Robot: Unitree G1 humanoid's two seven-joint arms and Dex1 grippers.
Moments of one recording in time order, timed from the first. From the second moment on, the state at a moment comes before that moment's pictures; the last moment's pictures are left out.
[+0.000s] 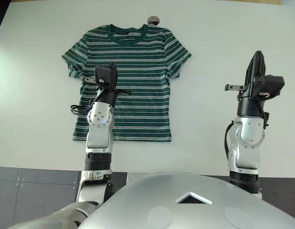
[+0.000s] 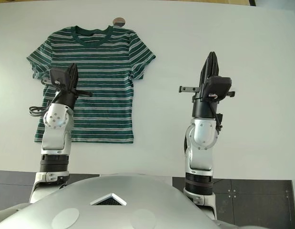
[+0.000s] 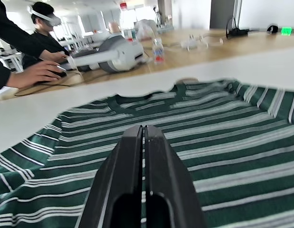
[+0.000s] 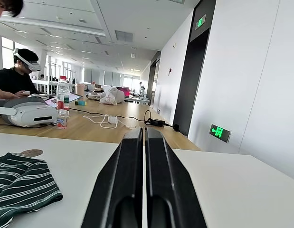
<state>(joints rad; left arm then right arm) 0.03 0.18 -0.01 0.03 0.07 0.06 -0.13 0.23 -0.04 0.00 -0.30 -0.09 -0.21 -0.04</state>
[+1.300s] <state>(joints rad) -0.14 0.37 -0.41 -0.13 0.28 0.48 -0.61 0.06 -0.09 0.09 -0.22 -0.04 0.05 0.14</state>
